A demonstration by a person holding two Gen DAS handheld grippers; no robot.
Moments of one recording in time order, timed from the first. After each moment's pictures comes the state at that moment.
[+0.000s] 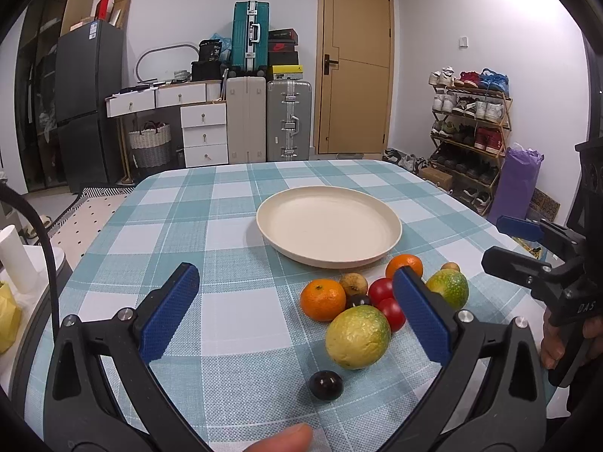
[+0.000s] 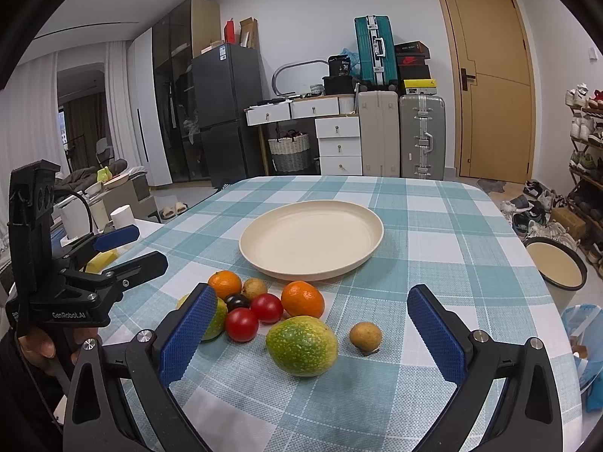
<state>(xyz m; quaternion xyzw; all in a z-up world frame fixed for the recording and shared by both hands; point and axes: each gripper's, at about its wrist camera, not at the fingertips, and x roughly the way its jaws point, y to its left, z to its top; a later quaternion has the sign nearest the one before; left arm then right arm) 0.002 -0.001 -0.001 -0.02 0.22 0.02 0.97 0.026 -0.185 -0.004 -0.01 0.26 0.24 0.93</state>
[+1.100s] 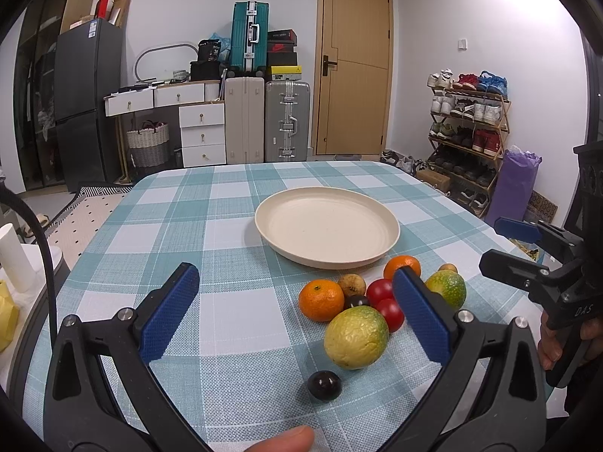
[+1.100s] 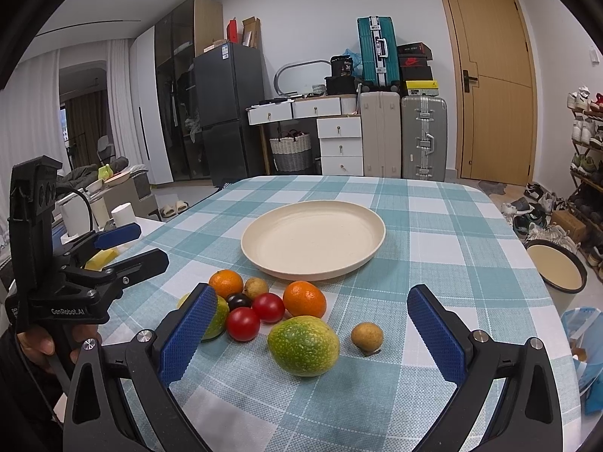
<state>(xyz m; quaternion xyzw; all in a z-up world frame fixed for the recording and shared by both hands) 0.001 -0.003 0.001 -0.02 0.22 0.02 0.97 0.026 -0.187 -0.001 -0.02 0.26 0.24 0.93</state>
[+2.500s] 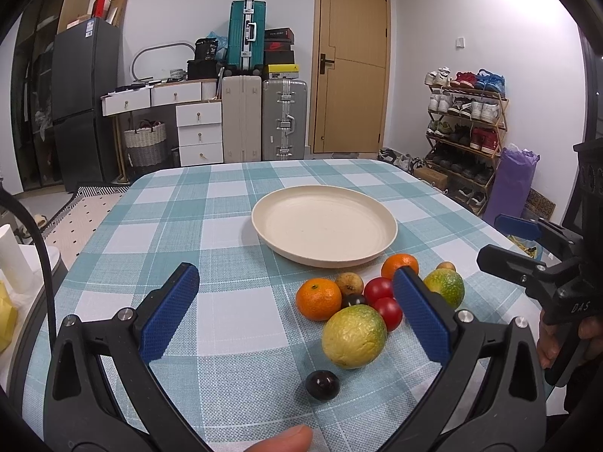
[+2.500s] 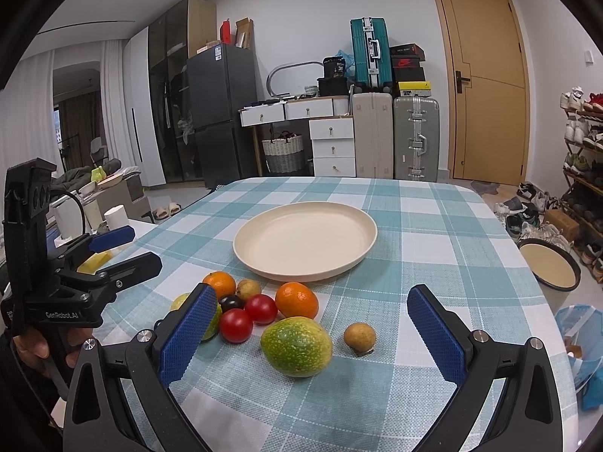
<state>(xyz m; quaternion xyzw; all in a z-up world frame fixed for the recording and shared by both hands) 0.003 -0.004 0.000 -0.02 0.23 0.01 0.97 0.022 -0.186 -0.002 -0.02 0.26 0.23 0.94</state>
